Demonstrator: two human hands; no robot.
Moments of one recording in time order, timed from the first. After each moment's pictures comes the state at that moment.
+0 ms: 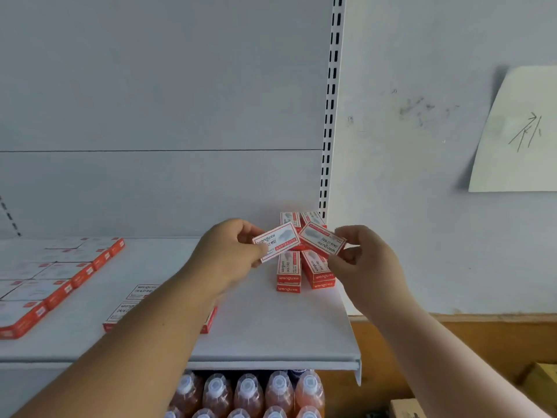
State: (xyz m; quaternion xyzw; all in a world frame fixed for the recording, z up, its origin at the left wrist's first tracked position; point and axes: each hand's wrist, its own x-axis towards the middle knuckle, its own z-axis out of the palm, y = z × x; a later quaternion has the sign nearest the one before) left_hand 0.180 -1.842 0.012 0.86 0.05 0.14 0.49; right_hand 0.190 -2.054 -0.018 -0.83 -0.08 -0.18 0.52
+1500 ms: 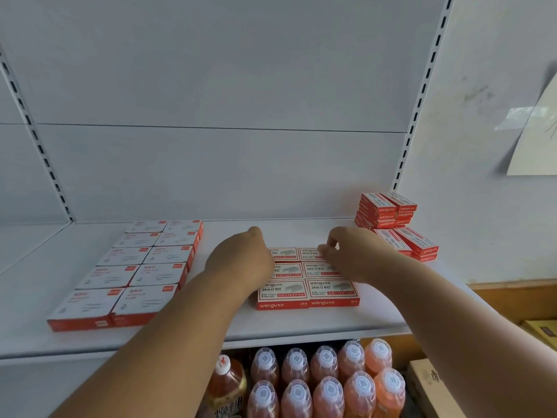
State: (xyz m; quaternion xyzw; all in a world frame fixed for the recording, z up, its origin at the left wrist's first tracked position) left_hand 0.177 -1.666 -0.024 0.99 0.02 0.07 0.14; right_hand 0.199 -1.867 -0.012 -0.99 -0.06 -0.01 0.11
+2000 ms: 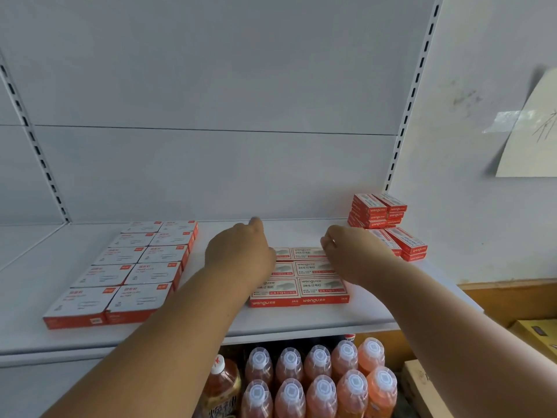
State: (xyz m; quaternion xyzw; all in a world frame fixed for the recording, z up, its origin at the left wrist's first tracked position) left_hand 0.167 -1.677 -0.012 0.99 -0.01 0.15 0.09; right_hand 0.187 -1.872 -0.011 -0.99 -0.06 -0.06 0.10
